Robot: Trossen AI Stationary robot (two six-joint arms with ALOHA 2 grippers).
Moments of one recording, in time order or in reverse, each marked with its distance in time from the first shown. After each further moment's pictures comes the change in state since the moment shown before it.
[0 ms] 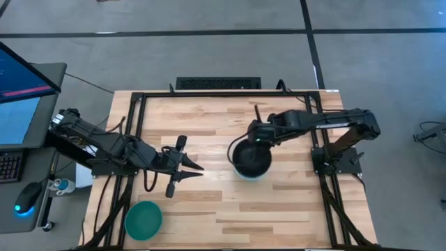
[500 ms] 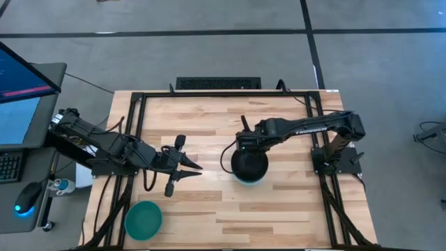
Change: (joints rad) left arm 0.000 -0.011 0.000 -0.043 -0.007 -0.017; right arm -0.001 0.165 -0.003 0.009 -0.024 -0.079
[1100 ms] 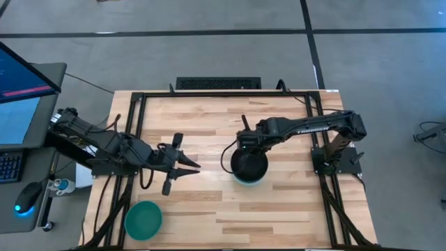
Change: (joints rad) left arm 0.000 -0.032 0.000 0.005 -0.002 -0.007; right arm 0.000 -0.013 0.010 -0.009 -0.015 -0.035
